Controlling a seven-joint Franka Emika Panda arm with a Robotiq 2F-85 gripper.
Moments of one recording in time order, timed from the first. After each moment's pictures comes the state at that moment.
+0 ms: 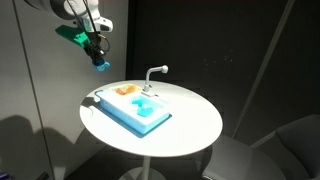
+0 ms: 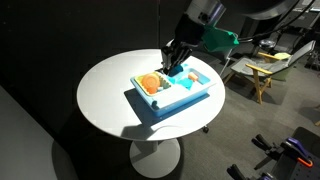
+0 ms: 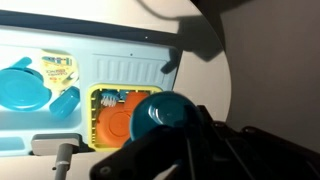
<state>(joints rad) 0.16 0.02 0.16 -2.16 0.25 2.53 0.09</state>
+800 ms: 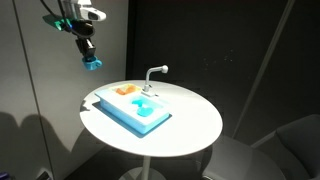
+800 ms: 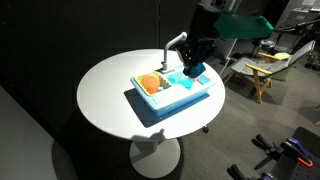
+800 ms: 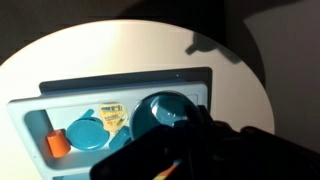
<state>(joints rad) 0.16 -0.09 0.16 -2.18 0.06 2.27 0.47</state>
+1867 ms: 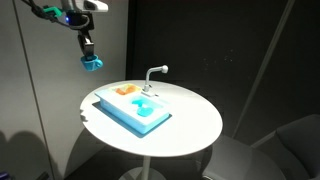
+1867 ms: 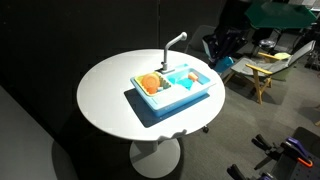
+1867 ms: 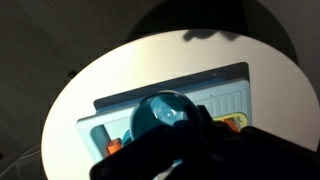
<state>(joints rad) 0.07 -0.26 0.15 -2.30 0.03 2.20 0.58</state>
